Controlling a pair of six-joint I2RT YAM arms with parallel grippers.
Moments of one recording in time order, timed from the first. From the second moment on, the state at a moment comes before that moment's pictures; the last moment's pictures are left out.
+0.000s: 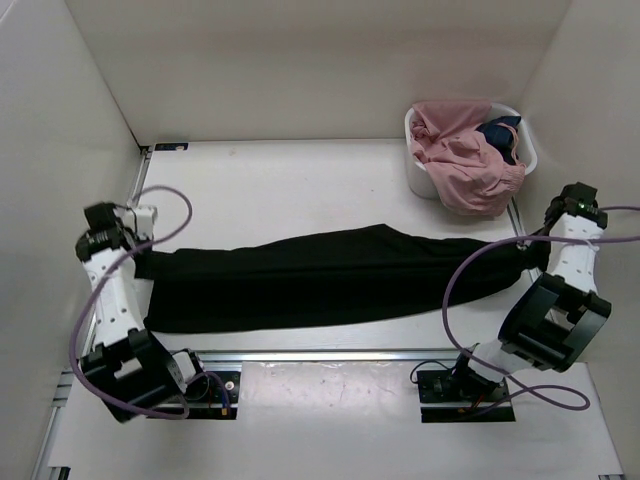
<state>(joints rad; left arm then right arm) 0.47 1.22 1.08 -0.92 0.07 0.49 -0.51 1.47 1.24 -1.01 0.09 0.52</state>
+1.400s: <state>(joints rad) 0.49 1.66 1.16 -0.87 -0.11 0.52 -0.48 1.66 0.98 -0.76 0.19 0.59</state>
